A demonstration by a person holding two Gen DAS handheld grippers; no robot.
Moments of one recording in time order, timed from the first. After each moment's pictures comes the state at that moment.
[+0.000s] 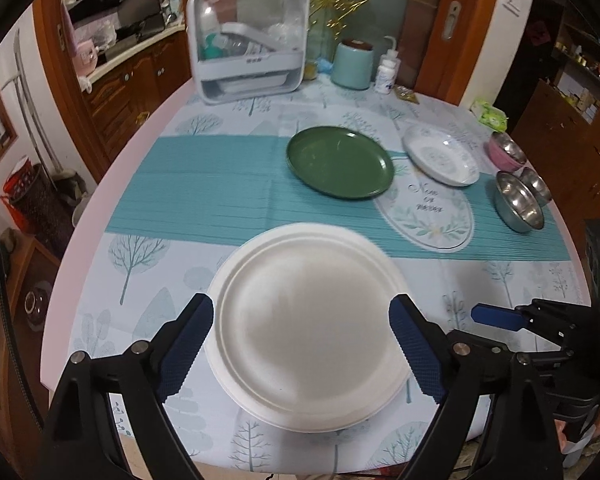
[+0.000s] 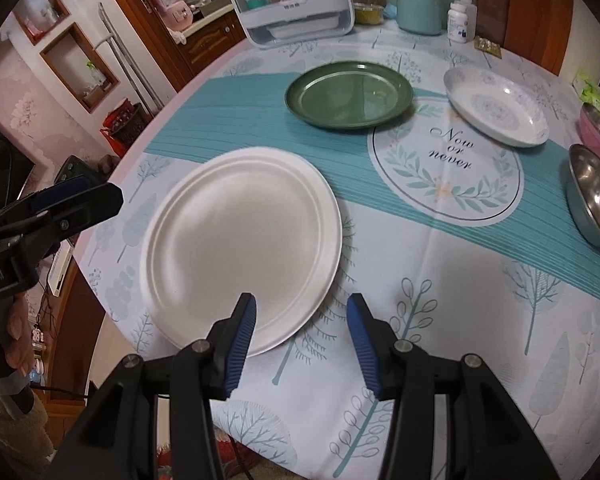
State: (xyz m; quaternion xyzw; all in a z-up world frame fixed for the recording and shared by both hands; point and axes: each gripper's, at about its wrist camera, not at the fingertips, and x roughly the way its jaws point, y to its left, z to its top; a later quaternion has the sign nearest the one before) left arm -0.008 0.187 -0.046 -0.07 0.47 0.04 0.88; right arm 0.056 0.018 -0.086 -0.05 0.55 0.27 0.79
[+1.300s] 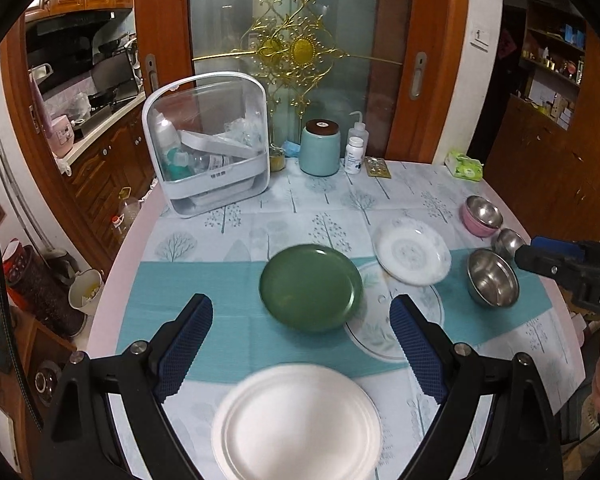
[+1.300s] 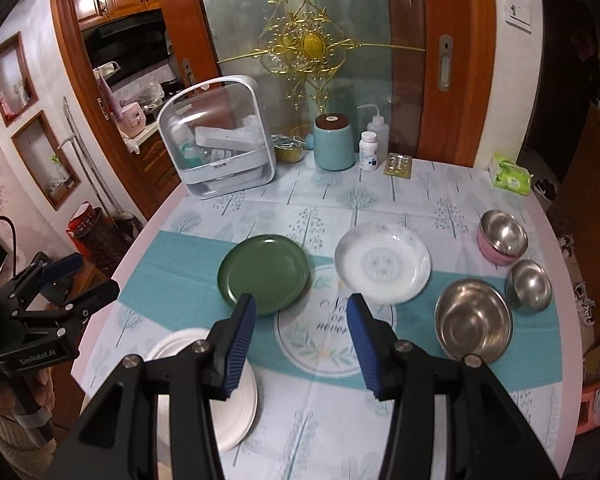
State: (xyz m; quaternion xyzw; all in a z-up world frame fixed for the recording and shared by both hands) left arm 0.104 0.178 0.074 -0.02 0.40 0.00 0.92; right arm 0.166 -0.030 0.085 -0.02 0.44 0.17 0.88
